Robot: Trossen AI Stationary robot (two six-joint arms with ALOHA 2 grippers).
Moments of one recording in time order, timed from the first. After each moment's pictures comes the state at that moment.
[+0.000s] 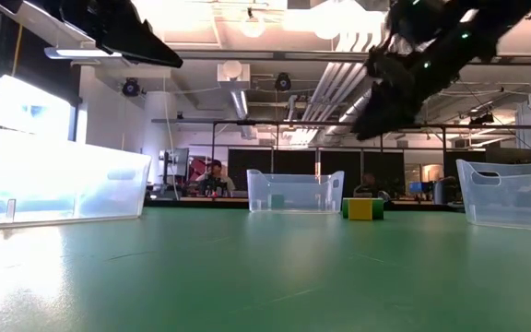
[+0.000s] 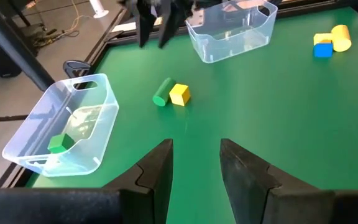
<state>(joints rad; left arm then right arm) -0.16 0.94 0.62 -0.13 -0.33 0.10 -0.25 1.18 0.65 -0.19 0.07 0.15</state>
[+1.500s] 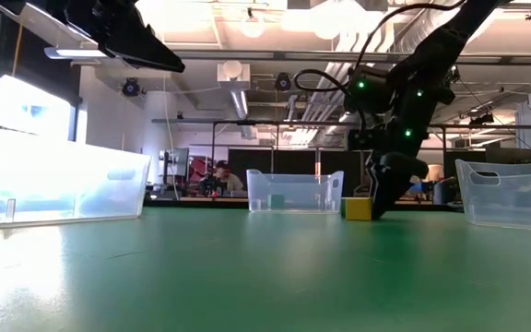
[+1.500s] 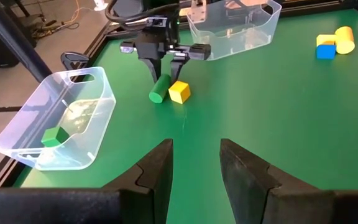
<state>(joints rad) -0.16 0.97 0.62 -0.12 -0.34 0.06 -0.34 1.59 0.75 -0.32 0.05 -0.18</state>
